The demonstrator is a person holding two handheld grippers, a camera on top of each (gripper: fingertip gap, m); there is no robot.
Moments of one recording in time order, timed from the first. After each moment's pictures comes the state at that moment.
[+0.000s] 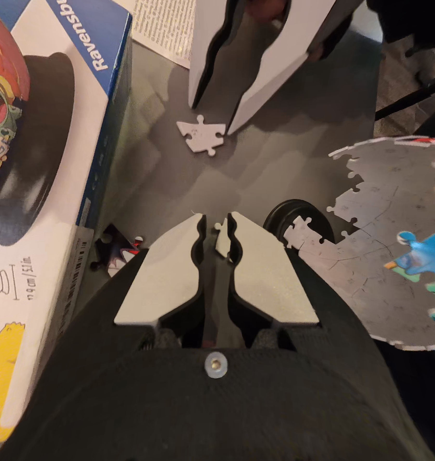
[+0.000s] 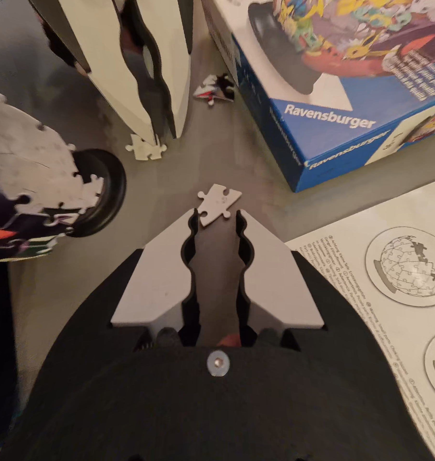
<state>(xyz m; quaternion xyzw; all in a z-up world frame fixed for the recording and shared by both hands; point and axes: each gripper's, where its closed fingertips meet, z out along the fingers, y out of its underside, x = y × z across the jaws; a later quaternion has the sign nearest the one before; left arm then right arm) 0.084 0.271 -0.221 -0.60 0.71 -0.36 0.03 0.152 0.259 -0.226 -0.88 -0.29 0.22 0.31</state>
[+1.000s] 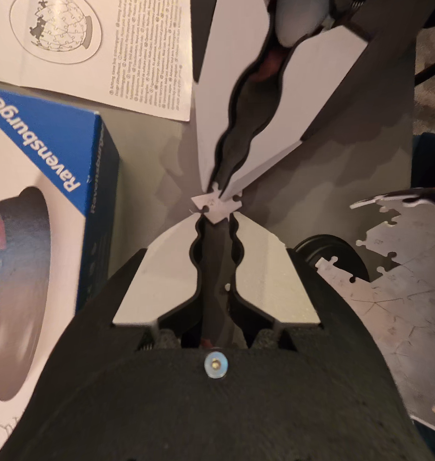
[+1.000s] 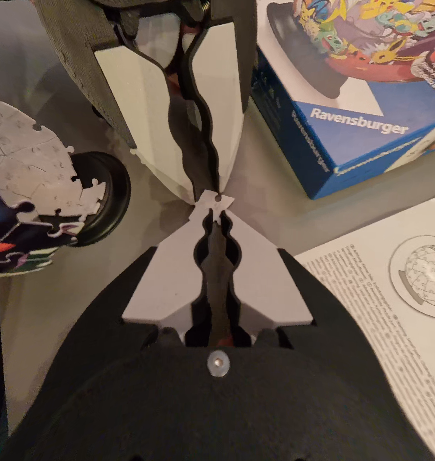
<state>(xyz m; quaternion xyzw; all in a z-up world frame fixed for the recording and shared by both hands) 0.128 0.256 -0.232 -0.55 0.77 -0.32 0.06 0.138 0.258 -0.232 -0.88 -0.29 0.20 0.33</state>
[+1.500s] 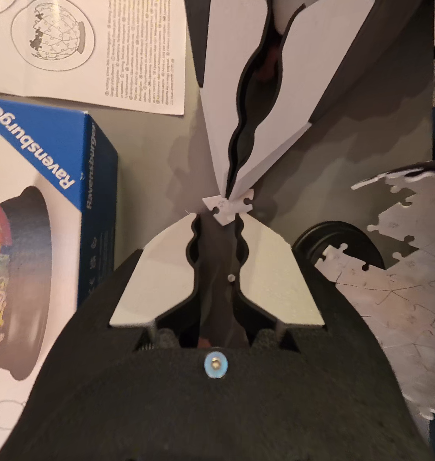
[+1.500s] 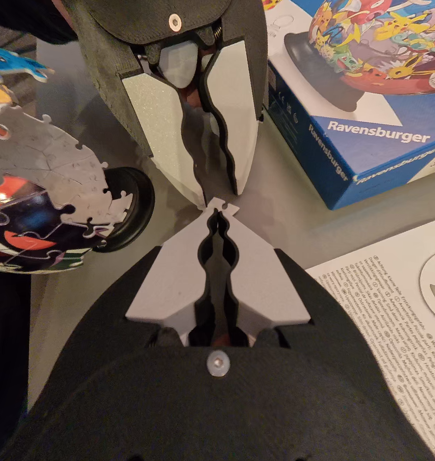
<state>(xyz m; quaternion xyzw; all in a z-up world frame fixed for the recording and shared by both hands) 0.122 0.259 -0.232 -0.53 0.79 -0.30 0.09 0.124 0.253 -0.222 -0.86 -0.28 0.25 0.35</state>
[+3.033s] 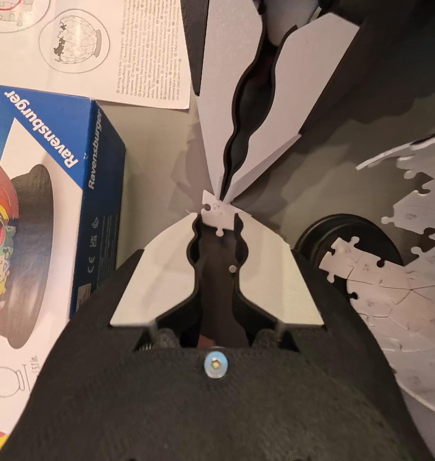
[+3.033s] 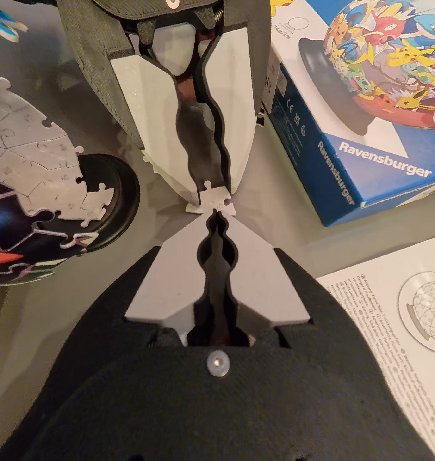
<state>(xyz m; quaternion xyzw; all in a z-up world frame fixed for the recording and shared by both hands) 0.116 0.263 -0.234 -0.52 0.79 -0.30 0.14 0.120 0.261 -0.231 -0.85 -0.33 0.19 0.36</state>
